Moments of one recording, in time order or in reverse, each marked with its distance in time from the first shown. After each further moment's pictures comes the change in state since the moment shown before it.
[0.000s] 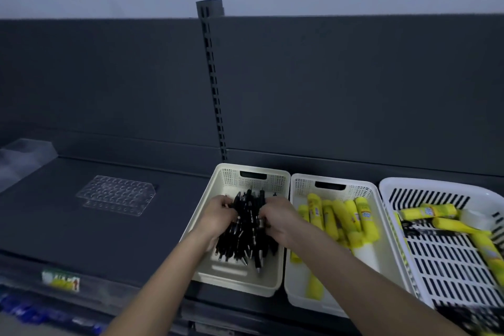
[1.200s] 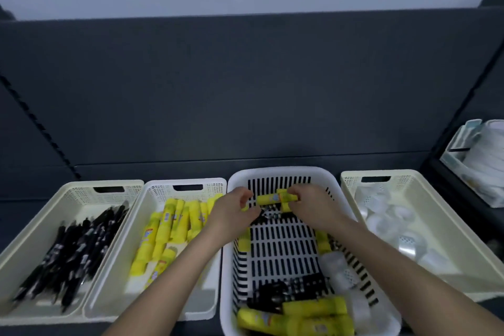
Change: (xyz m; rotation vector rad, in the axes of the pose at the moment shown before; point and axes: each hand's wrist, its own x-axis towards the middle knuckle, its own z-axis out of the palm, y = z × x) left_hand -0.068 0.117 0.300 0.392 -0.183 0.480; right_hand -0.056 0.017 -0.391 -1.081 0.314 -0.418
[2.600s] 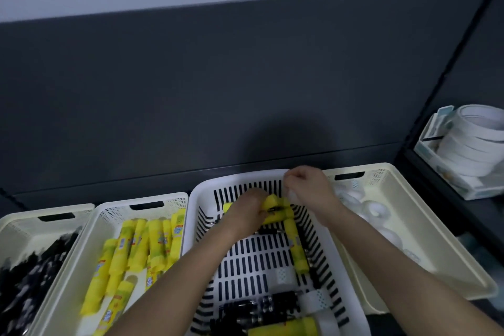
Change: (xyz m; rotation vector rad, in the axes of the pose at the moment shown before) left_hand 0.079 0.031 0.088 0.309 -0.314 0.345; right_hand 0.019 0.045 -0.037 0.715 0.250 0.341
